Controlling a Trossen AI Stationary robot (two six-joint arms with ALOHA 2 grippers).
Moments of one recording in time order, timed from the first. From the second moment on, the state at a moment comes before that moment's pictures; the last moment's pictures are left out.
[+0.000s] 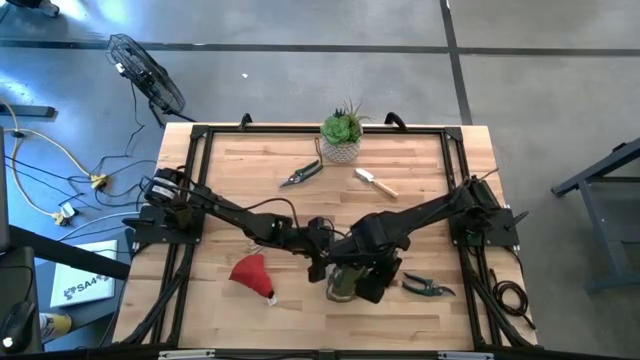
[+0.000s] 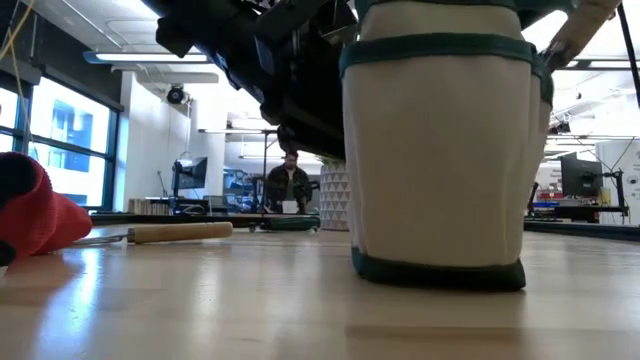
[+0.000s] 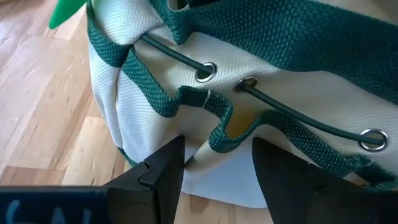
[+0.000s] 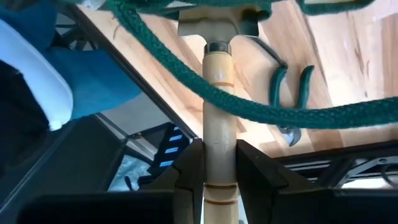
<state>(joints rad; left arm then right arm) -0.25 1.83 1.10 0.12 -0.12 -0.31 0.33 1.97 1.85 -1.57 -0.50 0.84</state>
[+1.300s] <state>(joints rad) -0.25 1.83 1.10 0.11 -0.12 -0.29 0.25 1.97 1.85 -1.31 -0.58 0.75</state>
